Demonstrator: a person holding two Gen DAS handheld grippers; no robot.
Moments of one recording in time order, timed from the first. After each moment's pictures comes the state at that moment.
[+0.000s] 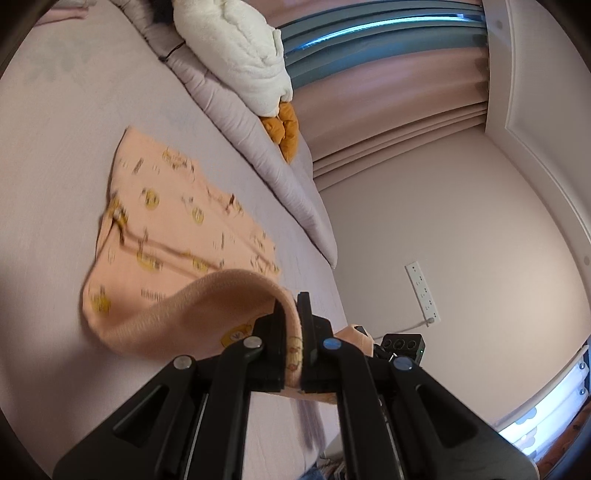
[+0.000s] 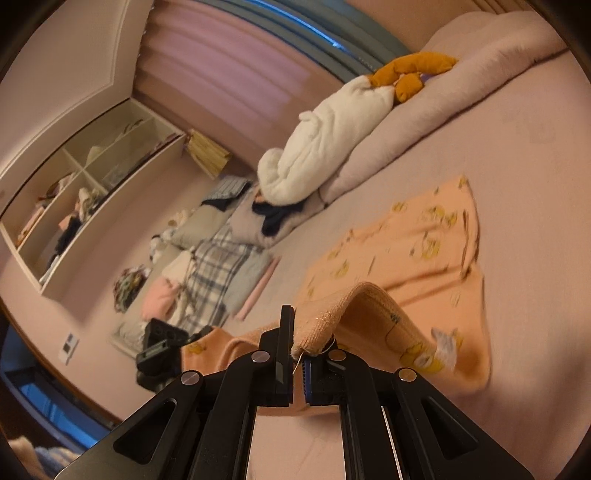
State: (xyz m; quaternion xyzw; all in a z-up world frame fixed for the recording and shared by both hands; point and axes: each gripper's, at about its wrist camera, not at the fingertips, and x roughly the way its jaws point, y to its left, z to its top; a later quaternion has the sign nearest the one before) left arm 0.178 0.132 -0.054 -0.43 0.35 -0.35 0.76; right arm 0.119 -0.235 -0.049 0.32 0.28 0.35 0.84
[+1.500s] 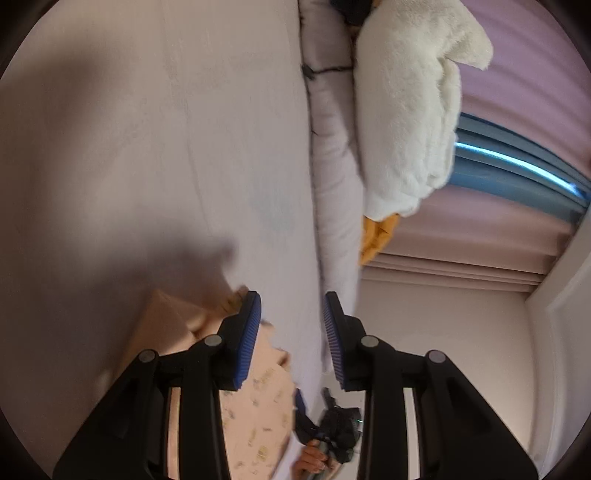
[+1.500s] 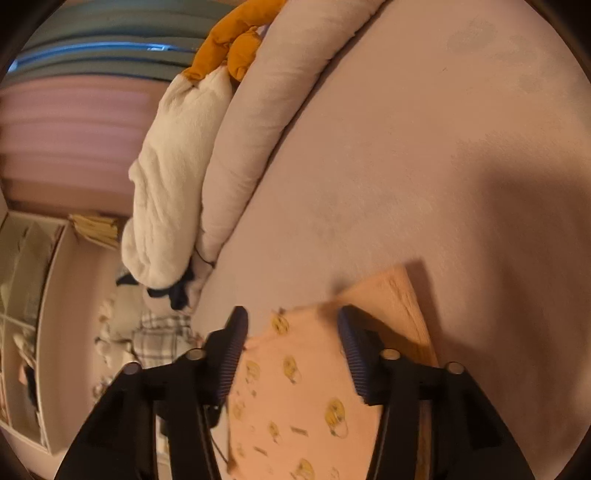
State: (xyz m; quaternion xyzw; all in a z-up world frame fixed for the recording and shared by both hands) left arm 0.415 0.186 -0.155 -0.63 0.40 -0.16 0.65; right arm 0.336 -0.278 -0.112 0.47 0.43 0.18 0.75
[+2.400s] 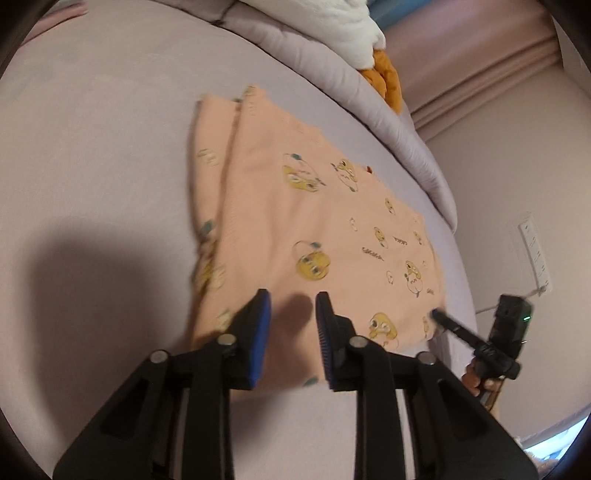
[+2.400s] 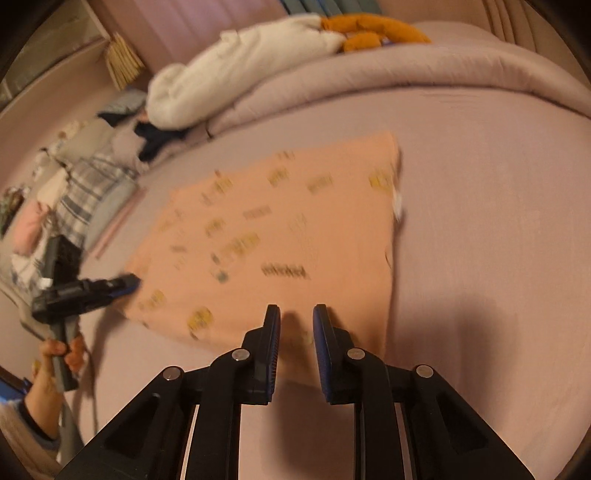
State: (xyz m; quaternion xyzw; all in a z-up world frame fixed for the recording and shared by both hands) left arm 0.236 0.134 -0.148 -0.28 0.47 -0.23 0.80; right arm 0.175 -0.216 -0.108 0.11 0.44 0.19 0.87
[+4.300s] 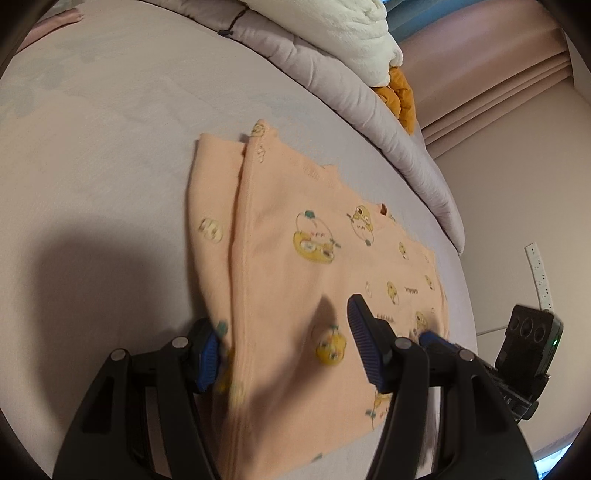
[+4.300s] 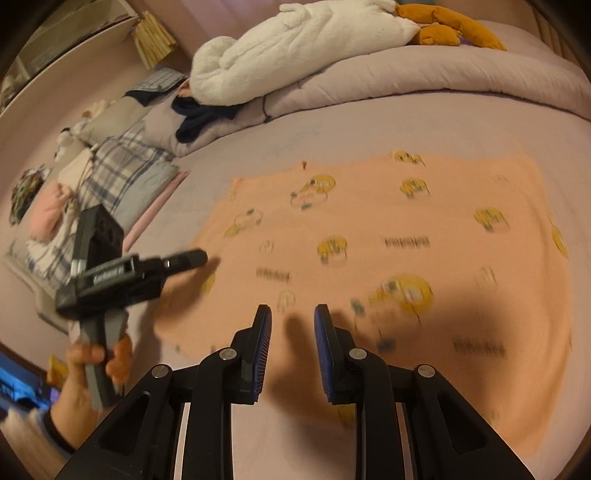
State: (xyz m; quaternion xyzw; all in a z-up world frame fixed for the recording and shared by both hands) left arm 0.291 0.129 -0.136 -0.28 0.47 -0.21 0.81; right arm 0.206 -0.117 -0.089 0.11 0.43 0.26 0.86
